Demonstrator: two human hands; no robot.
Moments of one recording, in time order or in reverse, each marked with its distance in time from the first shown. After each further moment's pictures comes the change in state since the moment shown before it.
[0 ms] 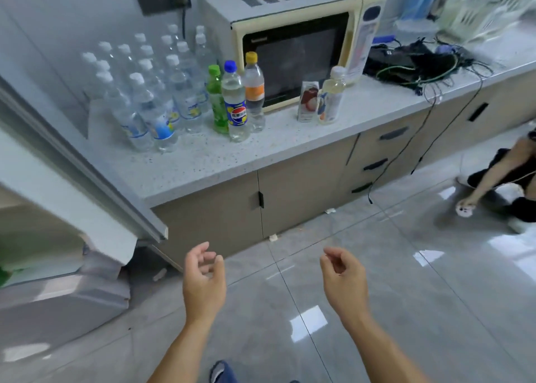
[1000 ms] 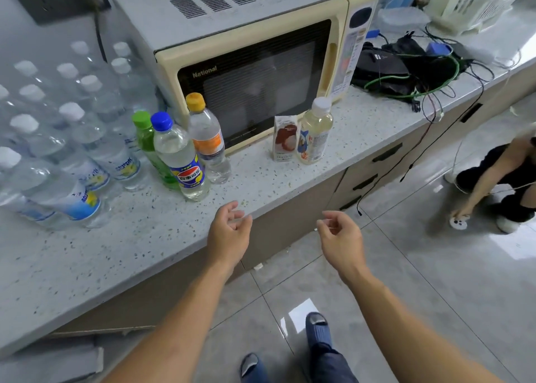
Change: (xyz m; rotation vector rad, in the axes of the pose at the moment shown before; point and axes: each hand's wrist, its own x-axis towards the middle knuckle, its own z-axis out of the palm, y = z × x) left_hand 0.229 0.108 0.222 0.076 -0.380 -0.080; right_hand 0.289 -0.051 0.041 -0.026 0.032 0.078
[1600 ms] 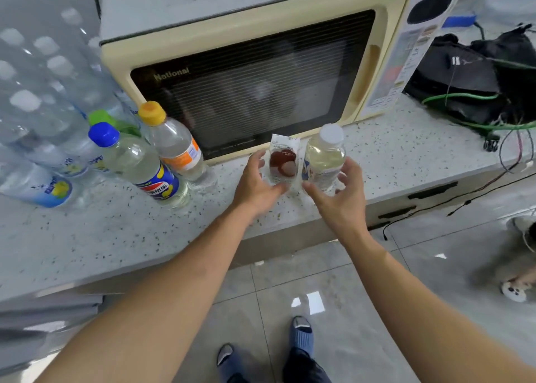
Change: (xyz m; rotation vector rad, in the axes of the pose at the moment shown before) left_hand 0.134 0.088 0.119 0.174 0.046 -0.030; right_hand 0.196 -0.062 0.010 -0.020 -0.260 -0.278
